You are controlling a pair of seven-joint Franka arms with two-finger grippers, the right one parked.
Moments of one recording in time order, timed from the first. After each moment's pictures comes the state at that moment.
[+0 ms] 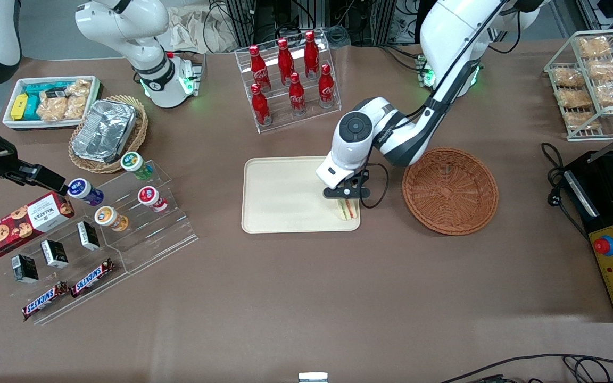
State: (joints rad) arm -0.39 0.45 -0.36 -1.96 0.16 2.37 -0.84
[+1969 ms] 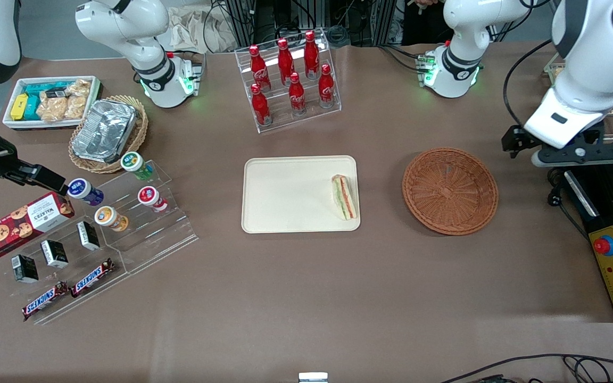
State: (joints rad) arm 0.18 -0.12 -0.34 -1.82 0.16 1.67 -0.12
